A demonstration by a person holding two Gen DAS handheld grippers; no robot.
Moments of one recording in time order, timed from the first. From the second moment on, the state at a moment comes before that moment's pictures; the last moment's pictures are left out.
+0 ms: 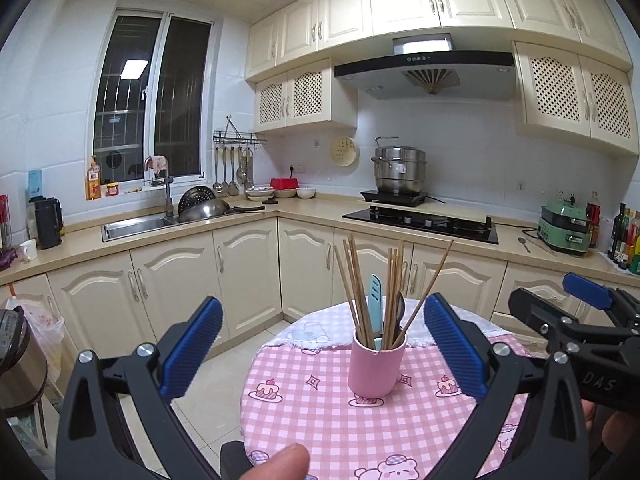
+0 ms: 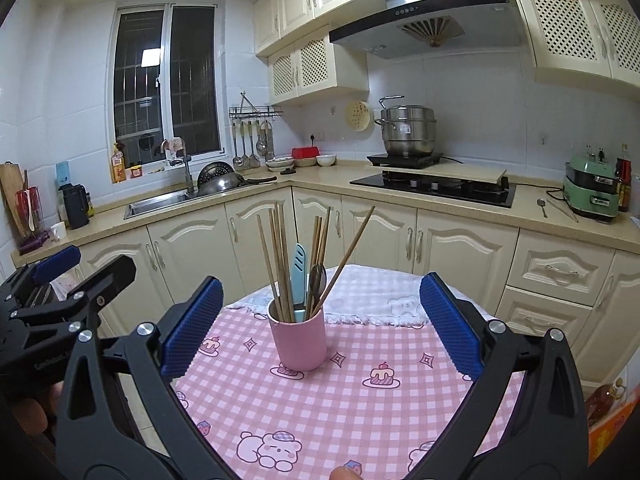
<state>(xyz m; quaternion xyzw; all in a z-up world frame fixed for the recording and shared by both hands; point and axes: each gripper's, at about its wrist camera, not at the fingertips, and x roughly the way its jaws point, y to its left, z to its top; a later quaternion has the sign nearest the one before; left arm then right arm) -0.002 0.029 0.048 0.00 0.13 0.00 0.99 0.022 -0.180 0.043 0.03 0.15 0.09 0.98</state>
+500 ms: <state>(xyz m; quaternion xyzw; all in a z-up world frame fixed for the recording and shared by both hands) -0.008 0.031 0.043 -0.01 0.12 0.00 0.99 0.023 -0.180 0.039 0.04 0.16 0.09 0.98</state>
